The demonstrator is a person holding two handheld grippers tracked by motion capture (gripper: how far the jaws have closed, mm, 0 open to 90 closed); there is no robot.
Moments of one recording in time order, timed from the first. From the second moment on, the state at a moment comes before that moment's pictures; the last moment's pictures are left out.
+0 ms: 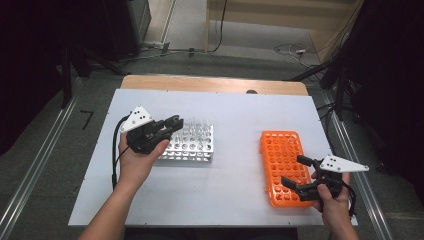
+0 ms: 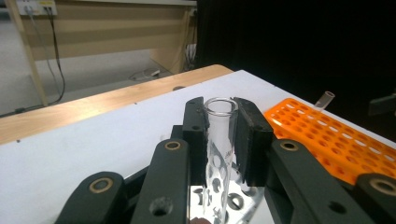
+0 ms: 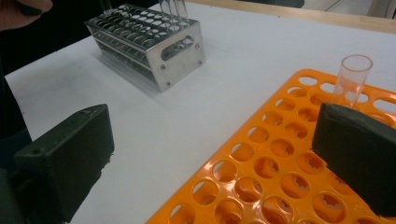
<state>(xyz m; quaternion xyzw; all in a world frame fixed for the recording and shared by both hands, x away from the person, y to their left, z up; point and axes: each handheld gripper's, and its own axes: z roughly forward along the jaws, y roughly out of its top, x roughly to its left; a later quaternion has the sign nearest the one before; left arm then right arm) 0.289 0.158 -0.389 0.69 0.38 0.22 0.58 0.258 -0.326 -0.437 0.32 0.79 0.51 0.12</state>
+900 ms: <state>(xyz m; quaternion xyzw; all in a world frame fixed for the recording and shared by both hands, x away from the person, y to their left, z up) 0.354 0.143 -0.414 0.67 0.43 0.24 0.55 0.261 -0.337 -0.439 0.34 0.78 0.51 0.12</state>
